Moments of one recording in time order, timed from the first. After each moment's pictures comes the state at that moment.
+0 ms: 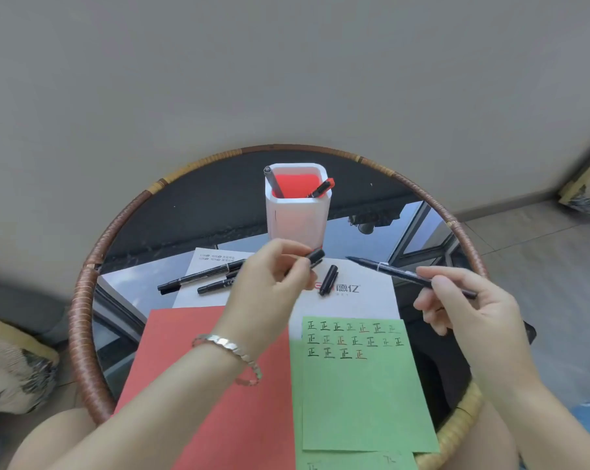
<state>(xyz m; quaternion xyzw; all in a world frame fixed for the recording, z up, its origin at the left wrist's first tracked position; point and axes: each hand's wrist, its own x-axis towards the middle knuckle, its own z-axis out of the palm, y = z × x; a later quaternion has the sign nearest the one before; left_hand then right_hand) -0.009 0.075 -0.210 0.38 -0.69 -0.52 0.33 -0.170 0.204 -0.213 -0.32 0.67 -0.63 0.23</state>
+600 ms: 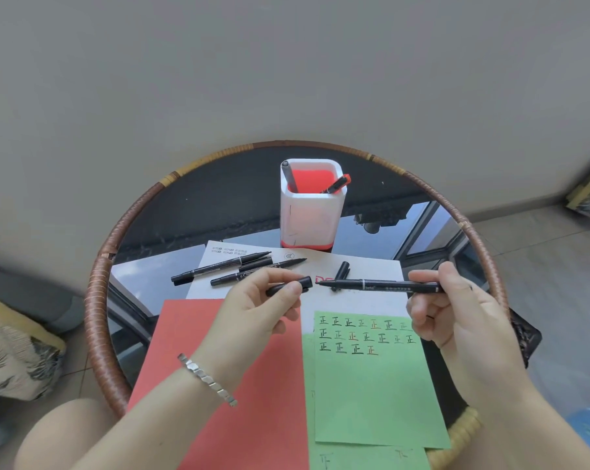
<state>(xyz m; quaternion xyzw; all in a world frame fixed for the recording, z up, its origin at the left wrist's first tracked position) 0.028 0.086 -0.221 0.38 -0.57 -0.66 0.30 -0.143 0.195 -0.211 -0.28 0.57 -0.68 0.37</state>
